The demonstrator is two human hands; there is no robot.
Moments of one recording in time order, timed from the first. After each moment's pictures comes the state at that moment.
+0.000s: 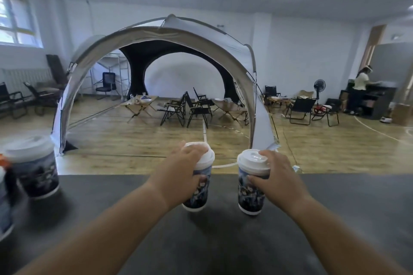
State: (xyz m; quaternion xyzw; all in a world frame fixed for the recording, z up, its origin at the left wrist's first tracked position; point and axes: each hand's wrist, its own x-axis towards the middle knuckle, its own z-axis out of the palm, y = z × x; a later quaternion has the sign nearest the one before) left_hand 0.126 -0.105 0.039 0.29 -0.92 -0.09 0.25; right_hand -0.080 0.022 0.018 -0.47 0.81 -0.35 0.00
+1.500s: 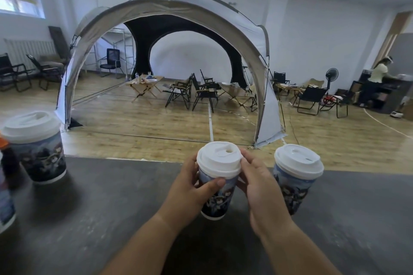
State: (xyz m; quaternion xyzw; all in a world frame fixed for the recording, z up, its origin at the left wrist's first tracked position) left_hand 0.139 -0.151 -0.056 0.20 -0.67 -0.59 0.39; right_hand 0.021 -0.060 -0.020 -0.33 0.56 -0.69 0.32
